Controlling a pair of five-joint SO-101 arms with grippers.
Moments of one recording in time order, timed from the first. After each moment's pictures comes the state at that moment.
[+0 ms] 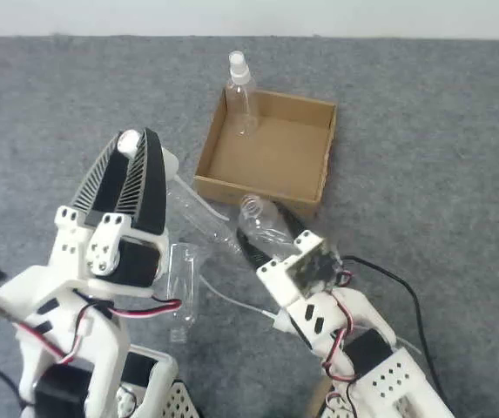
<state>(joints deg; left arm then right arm) 9.2 -89.9 53.2 35.6 31.9 -38.4 -86.8 95.2 10.8 9.3</state>
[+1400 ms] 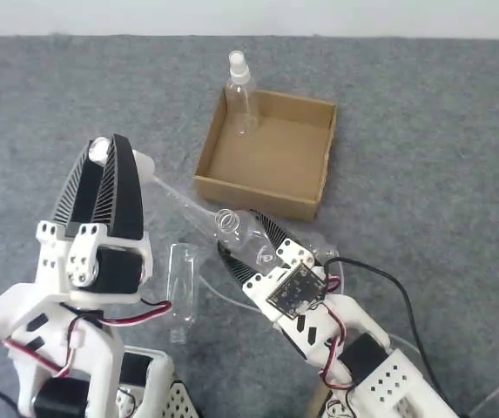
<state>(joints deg) 3.2 -94.5 55.7 35.5 36.4 -44.1 -86.9 95.5 8.7 15.2</state>
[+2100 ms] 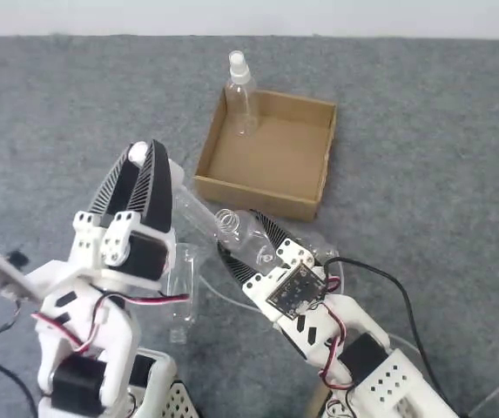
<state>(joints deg) 7.0 -94.5 64.0 35.5 36.6 -44.1 -86.9 95.5 8.7 15.2</state>
